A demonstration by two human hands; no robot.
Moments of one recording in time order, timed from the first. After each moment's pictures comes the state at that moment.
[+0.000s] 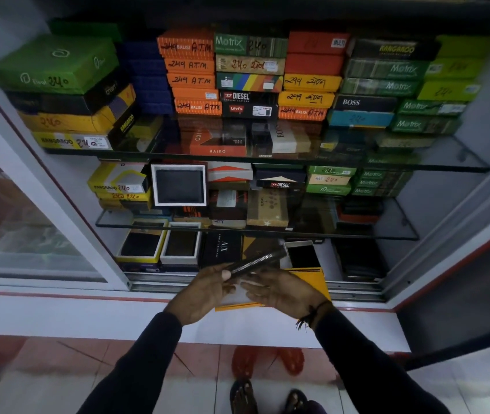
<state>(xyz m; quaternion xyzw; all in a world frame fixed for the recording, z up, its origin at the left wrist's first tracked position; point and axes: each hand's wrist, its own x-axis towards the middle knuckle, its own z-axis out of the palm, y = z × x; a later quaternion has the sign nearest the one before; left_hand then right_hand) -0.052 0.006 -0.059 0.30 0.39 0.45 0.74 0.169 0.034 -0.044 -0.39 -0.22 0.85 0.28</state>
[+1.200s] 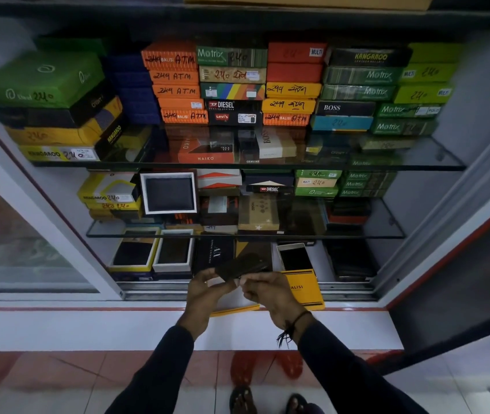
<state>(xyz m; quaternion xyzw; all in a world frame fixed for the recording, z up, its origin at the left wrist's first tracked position) -0.020 0.009 -0.088 0.32 0.60 0.51 0.53 0.141 0.004 -0.017 -0.54 -0.34 0.66 0.40</state>
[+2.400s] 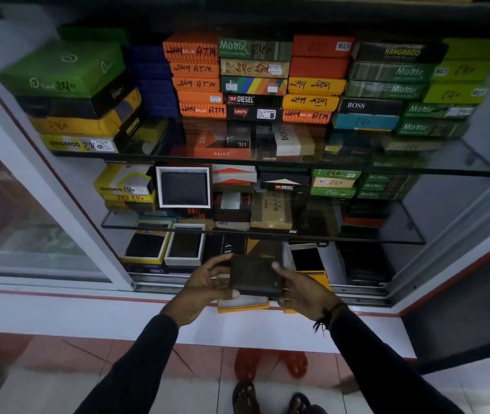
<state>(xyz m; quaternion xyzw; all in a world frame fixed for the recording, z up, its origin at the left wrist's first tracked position) -0.067 0.007 -0.062 0.43 0.47 0.41 0.65 0.195 0.041 -0.051 -0.49 -0.33 0.76 0.26</state>
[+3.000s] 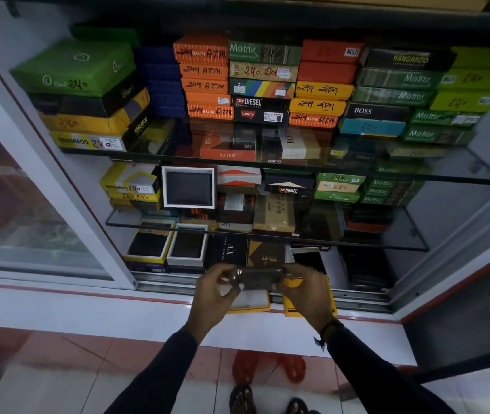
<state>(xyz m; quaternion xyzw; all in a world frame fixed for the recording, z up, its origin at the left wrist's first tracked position) -0.036 -0.007 -0.077 0.59 0.61 0.45 0.28 0.189 0.029 -0.054 -0.58 -0.71 0.23 0.33</state>
